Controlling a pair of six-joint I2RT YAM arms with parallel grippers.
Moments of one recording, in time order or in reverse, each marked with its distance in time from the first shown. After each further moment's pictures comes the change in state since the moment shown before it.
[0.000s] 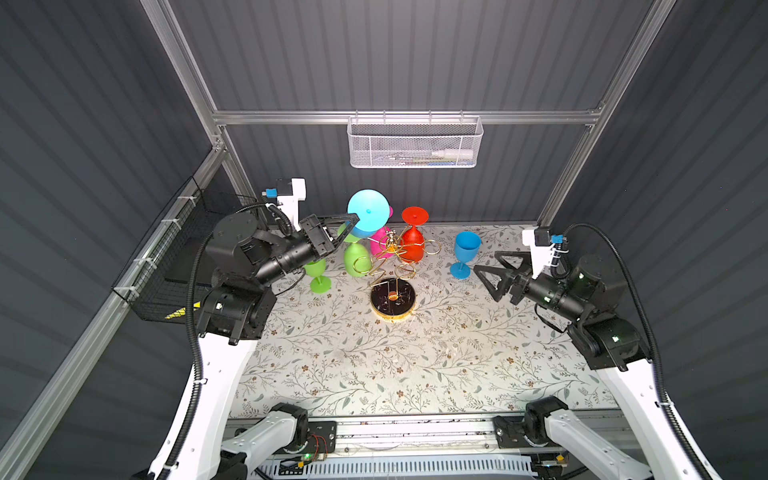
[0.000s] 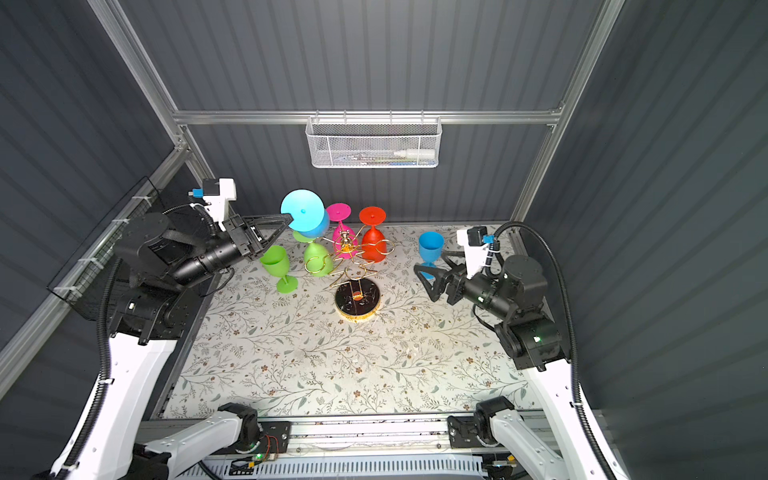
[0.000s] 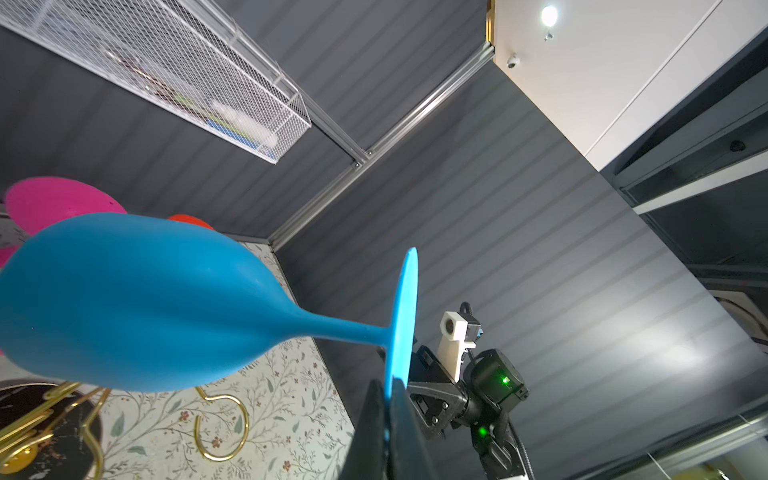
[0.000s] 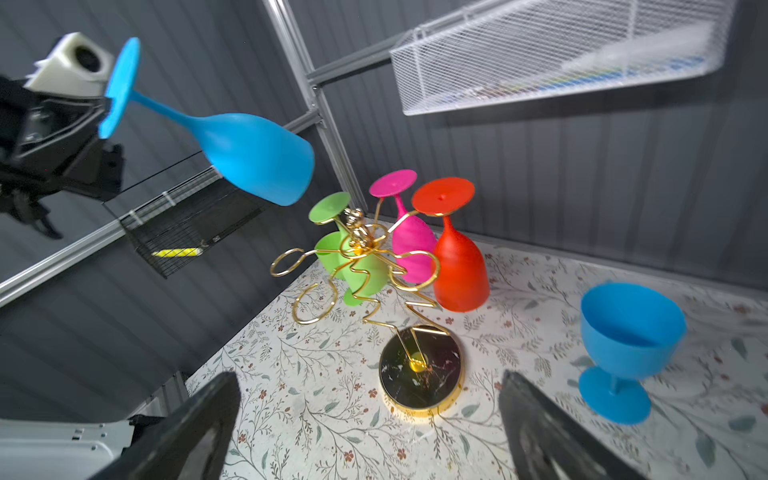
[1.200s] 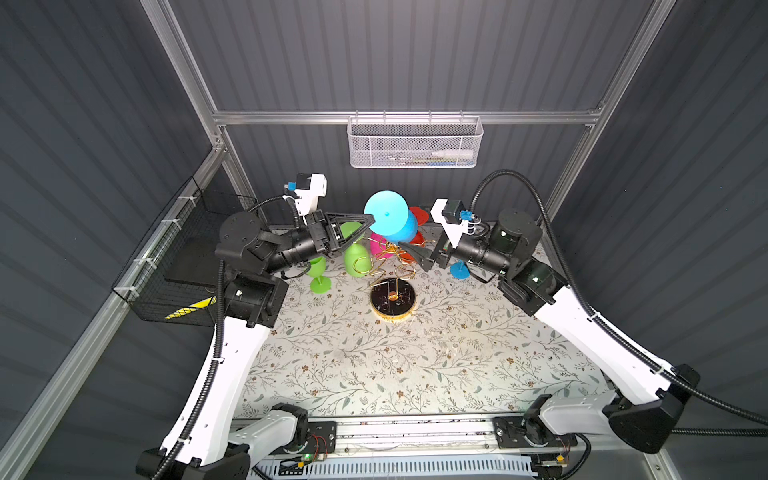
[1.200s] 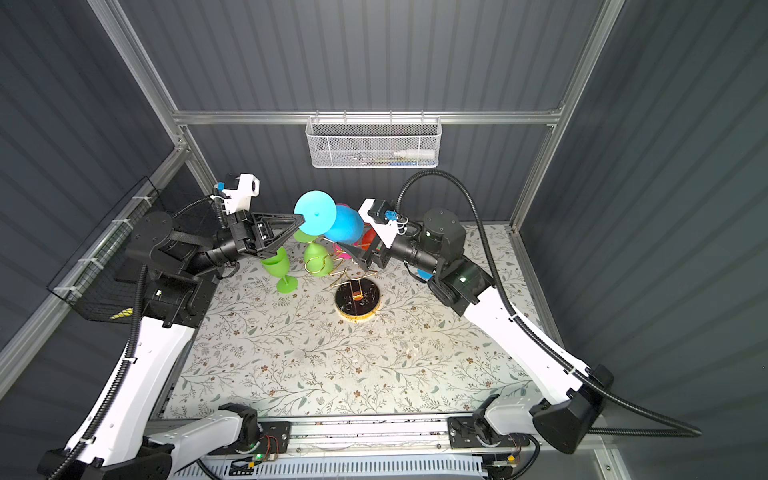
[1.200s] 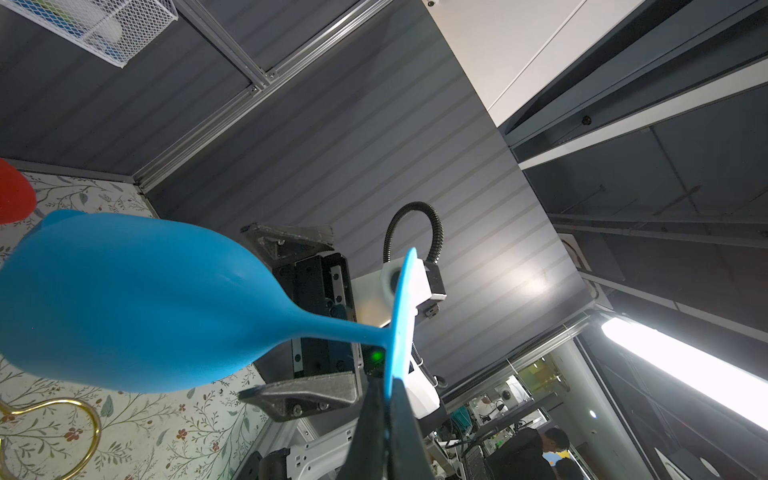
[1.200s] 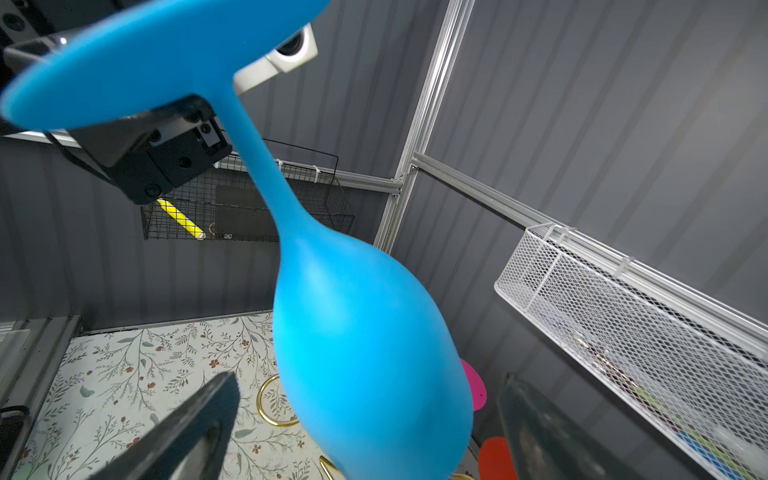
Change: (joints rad) left arm 0.000 0.046 -0.083 0.373 0.268 -0.325; right arm 0.377 0.516 0.369 0.317 0.128 -0.516
